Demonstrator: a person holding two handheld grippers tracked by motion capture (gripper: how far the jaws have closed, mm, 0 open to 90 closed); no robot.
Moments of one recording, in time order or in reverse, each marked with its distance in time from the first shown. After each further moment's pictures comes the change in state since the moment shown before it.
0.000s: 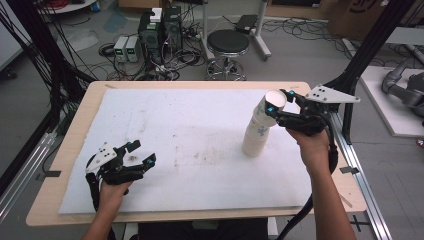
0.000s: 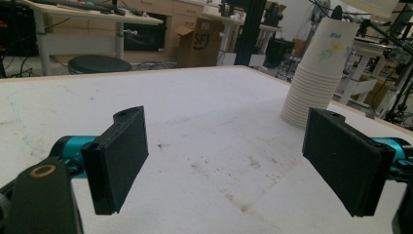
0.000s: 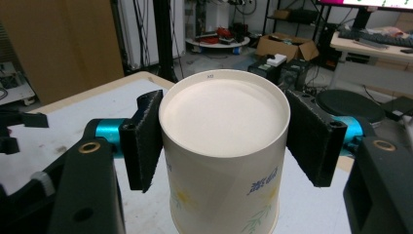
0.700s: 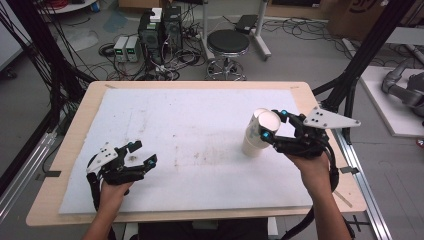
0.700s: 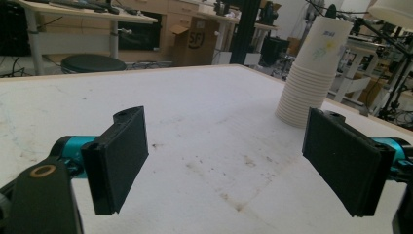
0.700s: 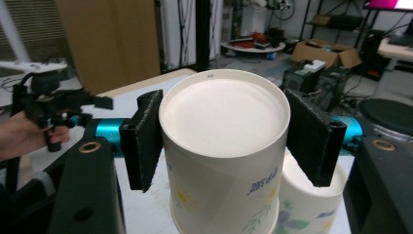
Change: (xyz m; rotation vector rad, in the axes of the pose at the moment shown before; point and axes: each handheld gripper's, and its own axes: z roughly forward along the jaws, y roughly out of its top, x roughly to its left) left arm -0.002 -0.001 0.002 0.007 -0.027 0.001; right arm 0.036 -0.026 -0.020 -0.006 0.146 -0.028
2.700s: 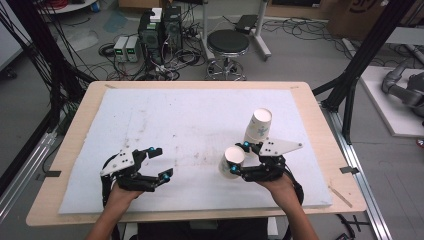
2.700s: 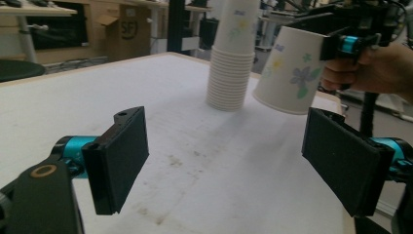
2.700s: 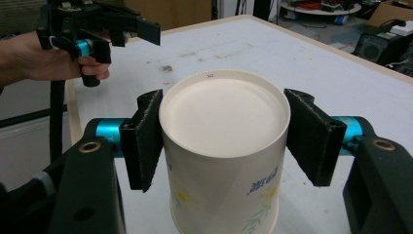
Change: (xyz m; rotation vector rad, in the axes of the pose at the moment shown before) left arm -0.035 0.004 0.022 0.073 -0.289 0.099; right arm 0.031 -0.081 0.066 0.129 0.207 -0.033
